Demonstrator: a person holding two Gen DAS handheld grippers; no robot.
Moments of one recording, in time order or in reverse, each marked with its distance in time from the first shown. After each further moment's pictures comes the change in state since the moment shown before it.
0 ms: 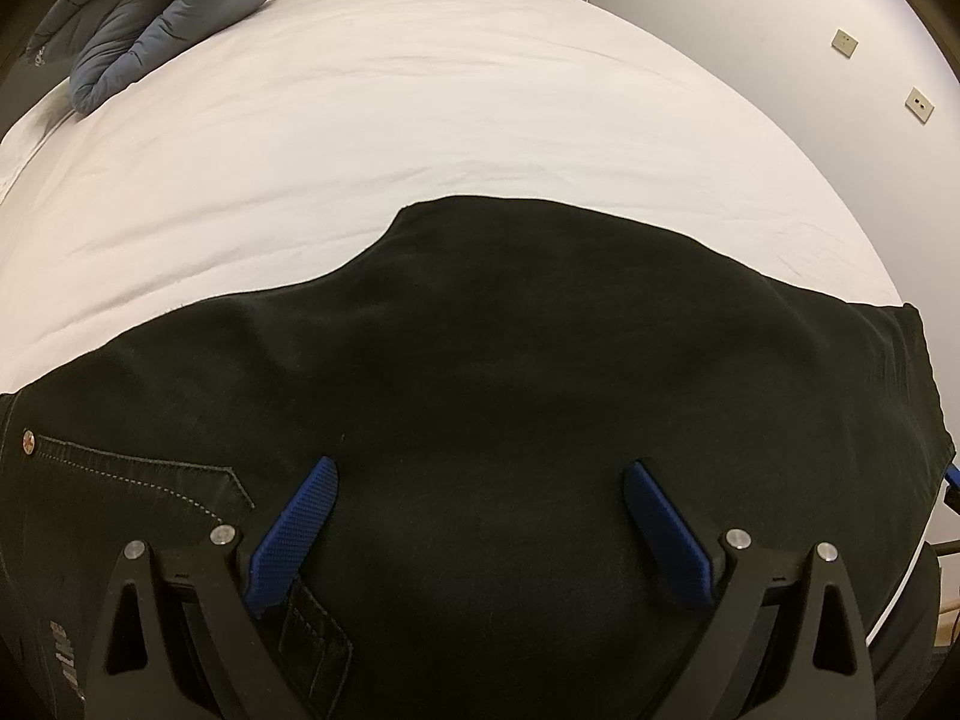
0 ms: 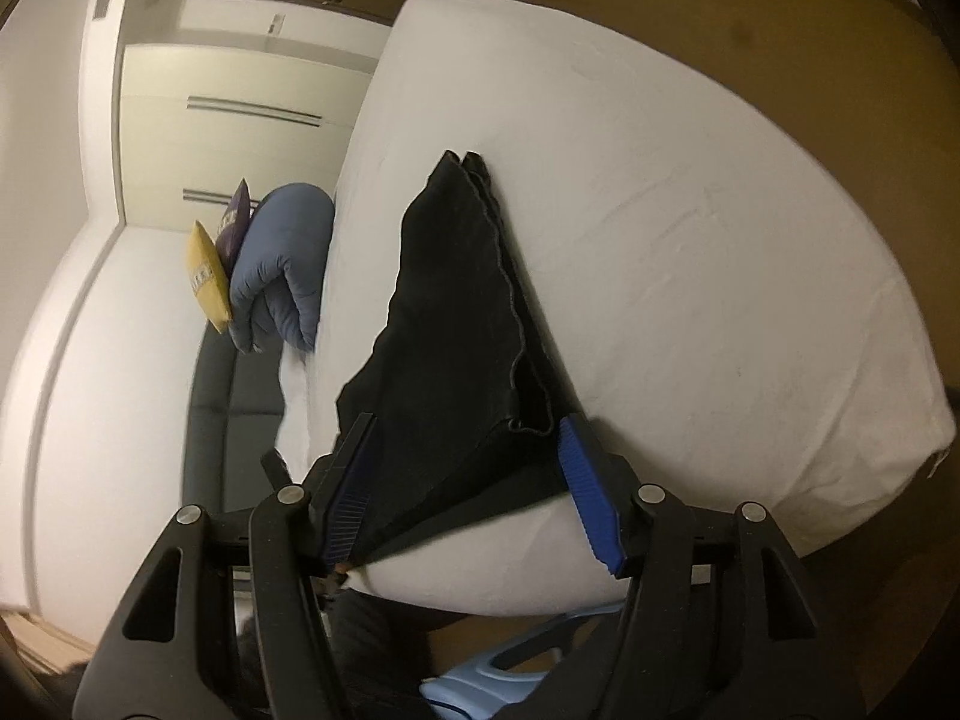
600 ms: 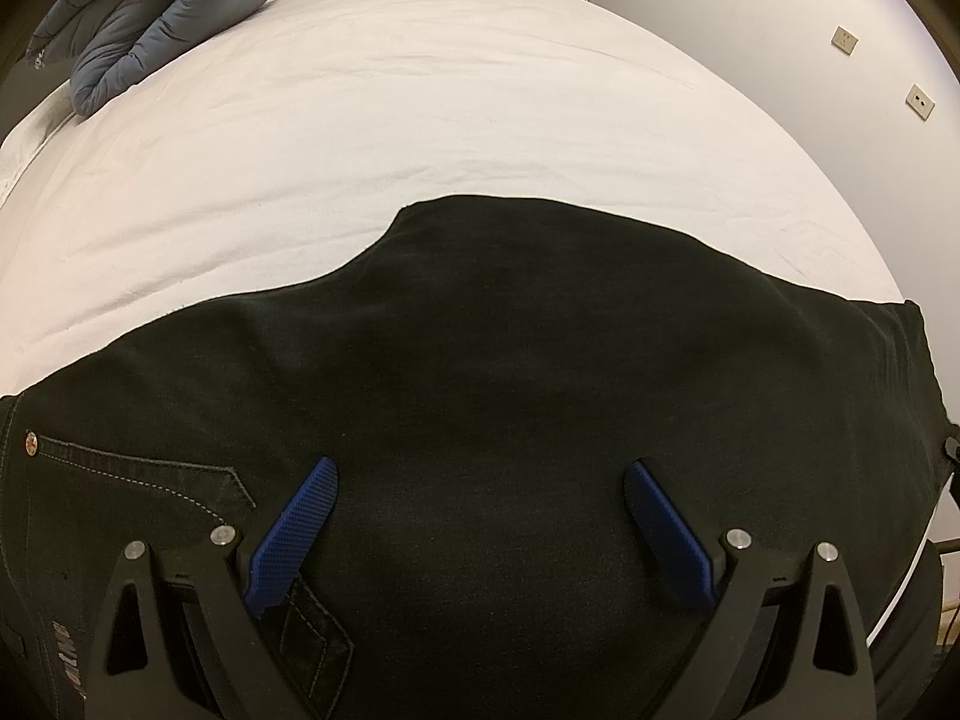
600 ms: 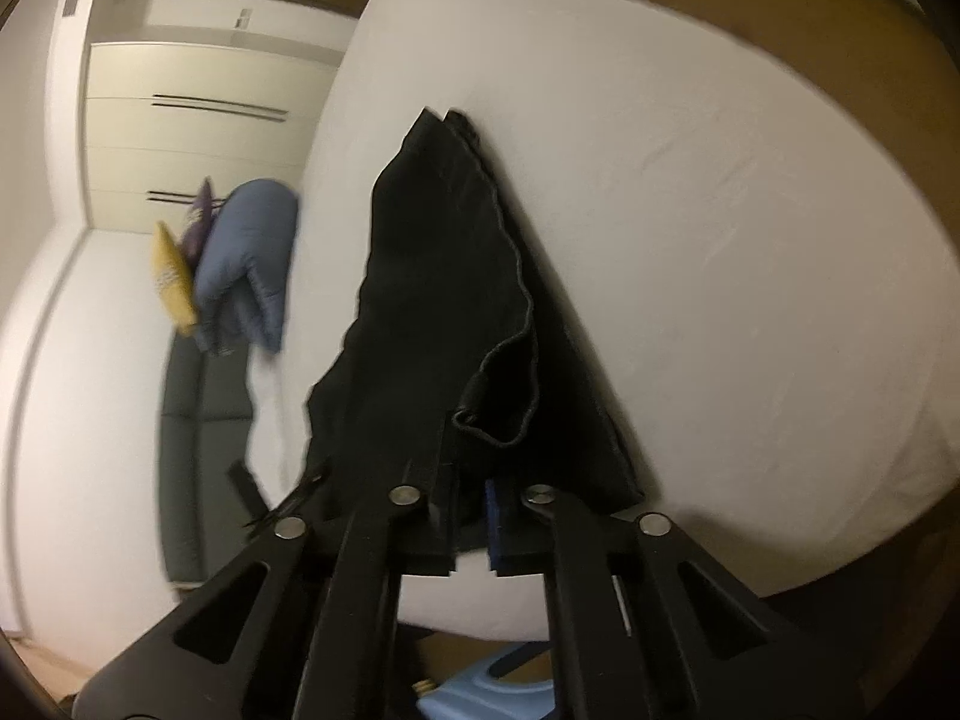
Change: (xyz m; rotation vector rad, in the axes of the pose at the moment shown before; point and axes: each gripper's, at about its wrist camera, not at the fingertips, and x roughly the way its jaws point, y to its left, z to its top) left arm 0.001 -0.006 -0.002 0.008 0.001 0.007; right arm 0.042 0.016 -0.028 0.007 -0.005 -0.124
